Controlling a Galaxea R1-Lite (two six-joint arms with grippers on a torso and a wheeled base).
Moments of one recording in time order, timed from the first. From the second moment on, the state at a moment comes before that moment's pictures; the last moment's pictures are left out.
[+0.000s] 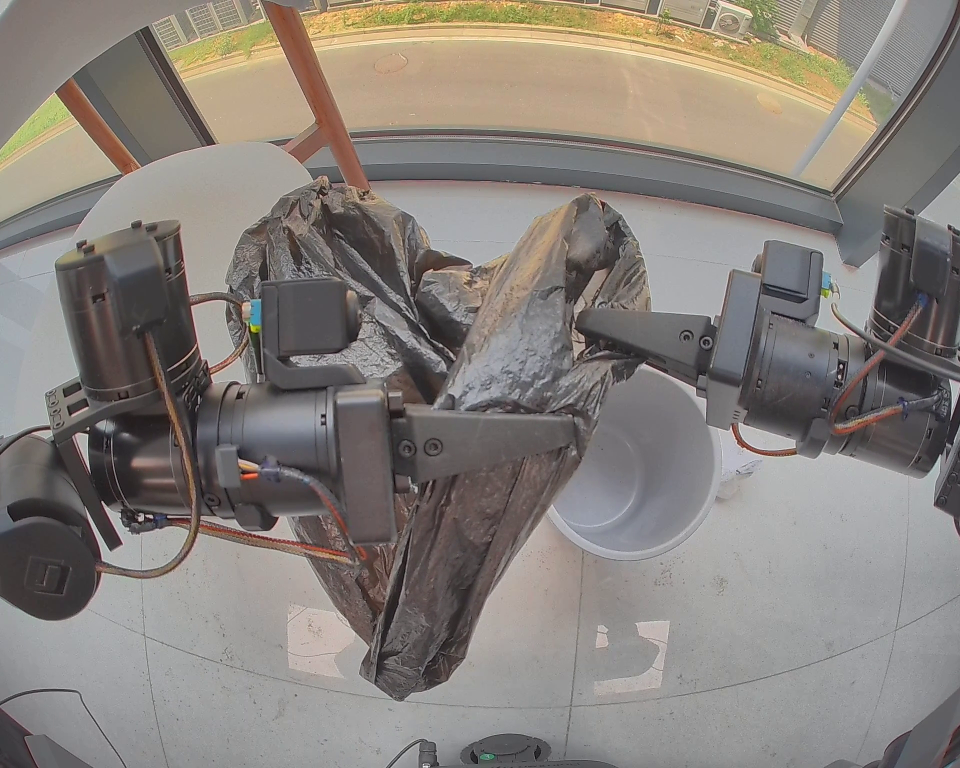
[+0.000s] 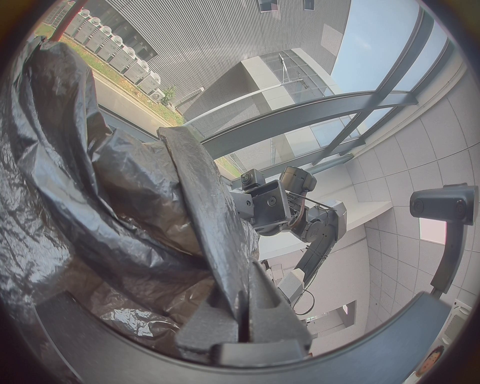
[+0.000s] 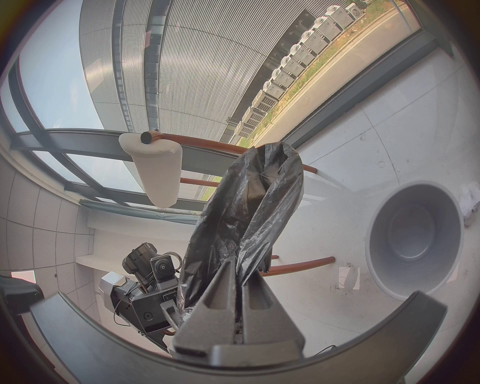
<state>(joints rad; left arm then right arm) -0.68 1.55 -0.90 -0.62 -0.73 -0.44 0.71 1.55 -0.95 -0.54 0.28 0.73</state>
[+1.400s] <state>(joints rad) -0.71 1.85 -0.92 -1.01 -0.74 -0.78 0.57 1.59 -0.81 -0.52 0.28 0.48</state>
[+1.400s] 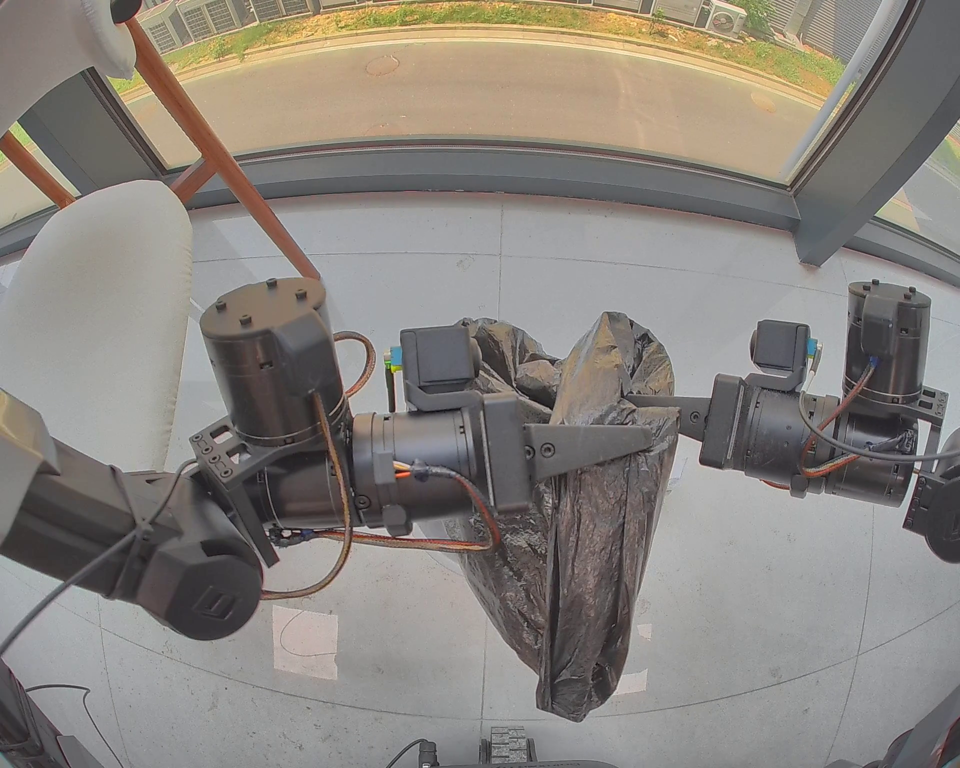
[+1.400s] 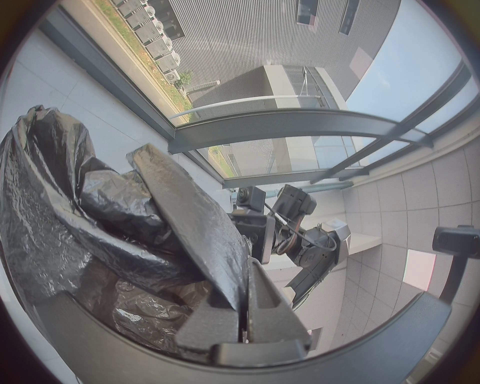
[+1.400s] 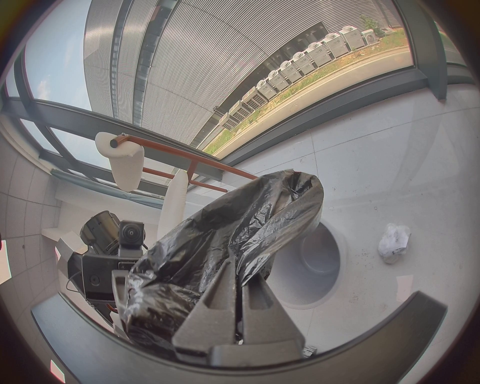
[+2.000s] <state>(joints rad) -0.70 2.10 -0.86 -1.31 -0.73 -0.88 0.45 1.65 -0.75 -0.54 0.28 0.38</state>
